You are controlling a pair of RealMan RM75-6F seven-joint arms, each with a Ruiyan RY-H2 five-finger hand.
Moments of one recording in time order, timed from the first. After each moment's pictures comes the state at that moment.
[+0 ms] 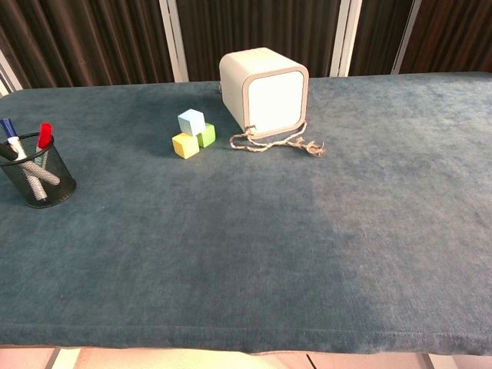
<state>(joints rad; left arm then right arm) 0.00 -1.08 -0.02 -1.67 1.51 1.57 0.15 0.11 -1.06 0.03 -1.56 -1.61 1.48 0.11</state>
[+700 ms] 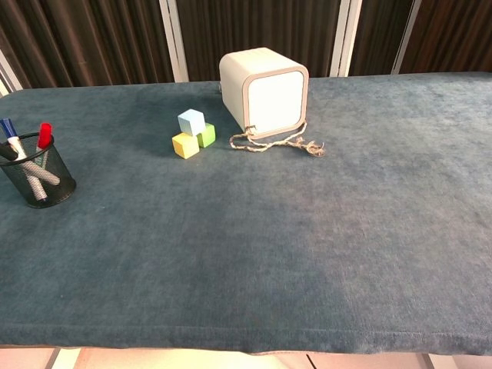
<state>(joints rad) -0.18 -1.14 -0.12 -1.65 1.55 1.47 0.17 0.11 -0.99 0.07 -1.62 -1.61 1.54 0.11</state>
